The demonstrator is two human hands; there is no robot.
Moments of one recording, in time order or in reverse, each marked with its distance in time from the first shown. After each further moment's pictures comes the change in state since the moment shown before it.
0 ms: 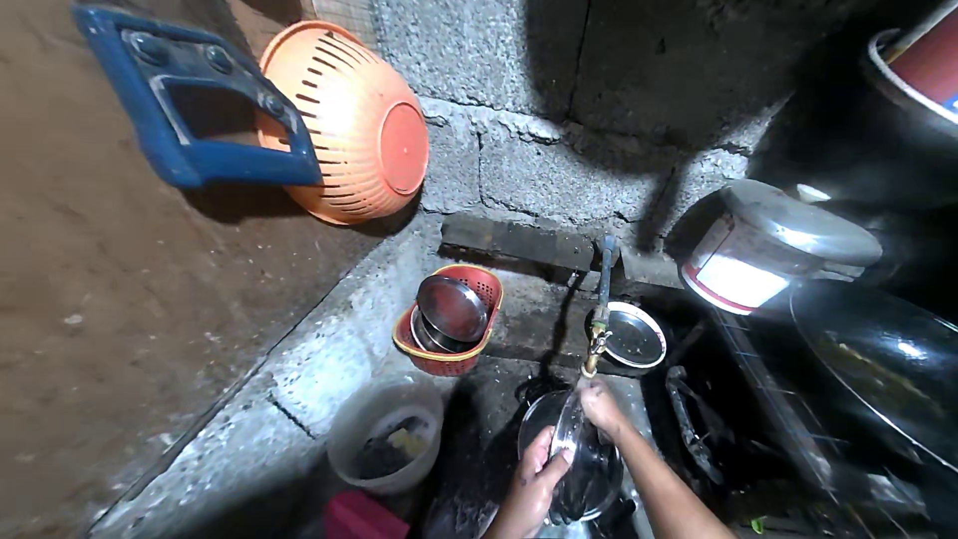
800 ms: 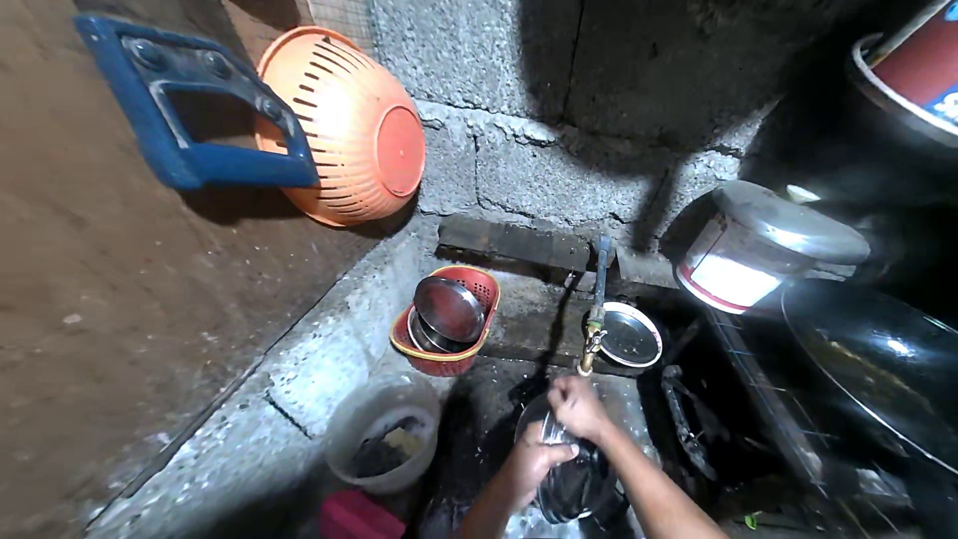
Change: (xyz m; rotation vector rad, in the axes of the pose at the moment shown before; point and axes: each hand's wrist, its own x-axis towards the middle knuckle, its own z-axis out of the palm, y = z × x) left_hand 0.028 0.015 -0.002 0.035 -0.014 -0.198; right_hand -0.011 -0.026 0.007 -0.283 -0.085 -0.212
